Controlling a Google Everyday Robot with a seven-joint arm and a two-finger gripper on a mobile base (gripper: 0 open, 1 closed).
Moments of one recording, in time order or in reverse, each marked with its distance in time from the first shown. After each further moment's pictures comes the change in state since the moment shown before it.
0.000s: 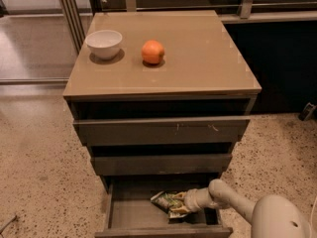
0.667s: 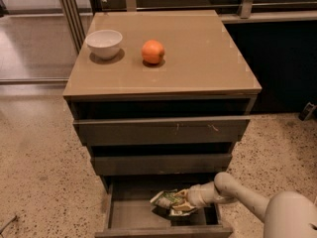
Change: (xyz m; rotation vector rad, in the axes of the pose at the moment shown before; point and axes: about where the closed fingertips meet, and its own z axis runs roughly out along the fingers) arm -0.050 0.020 -0.045 -0.092 -0.061 0.047
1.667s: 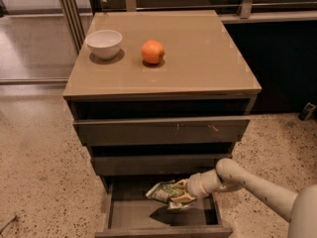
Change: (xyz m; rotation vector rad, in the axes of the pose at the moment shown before) arm -0.094 0.024 -0.051 -0.038 0.007 -0.073
